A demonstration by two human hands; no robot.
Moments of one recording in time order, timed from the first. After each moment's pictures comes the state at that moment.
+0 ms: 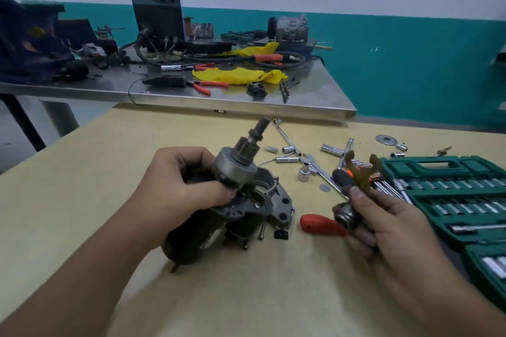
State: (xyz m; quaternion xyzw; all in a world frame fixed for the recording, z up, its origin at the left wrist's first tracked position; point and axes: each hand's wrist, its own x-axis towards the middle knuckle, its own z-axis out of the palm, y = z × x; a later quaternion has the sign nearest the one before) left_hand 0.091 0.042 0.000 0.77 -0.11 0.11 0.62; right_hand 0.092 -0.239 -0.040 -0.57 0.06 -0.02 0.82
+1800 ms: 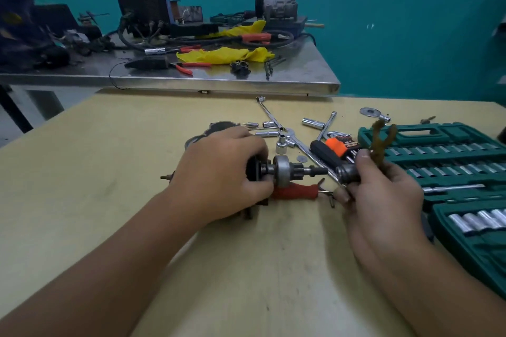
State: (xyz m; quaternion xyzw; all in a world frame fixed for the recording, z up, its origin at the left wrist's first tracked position) left_hand 0.100 -0.046 -0.021 0.94 -0.20 0.25 0.14; right_hand 0.096 -0.251 -0.047 -0.51 0.17 -0.20 0.82
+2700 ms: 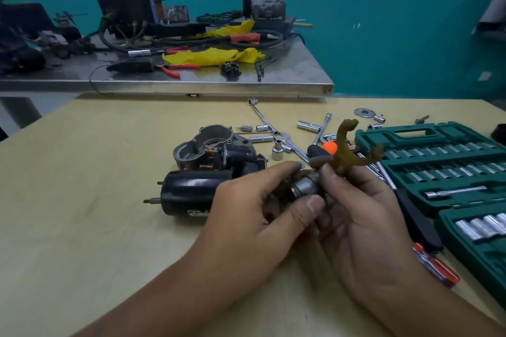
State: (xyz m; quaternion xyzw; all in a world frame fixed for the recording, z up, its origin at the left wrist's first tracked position) left_hand 0.067 -0.081 -0.045 0.76 -0.24 0.12 0.59; right_hand 0.065 -0.221 -0.035 -0.44 -0.03 -0.02 0.90
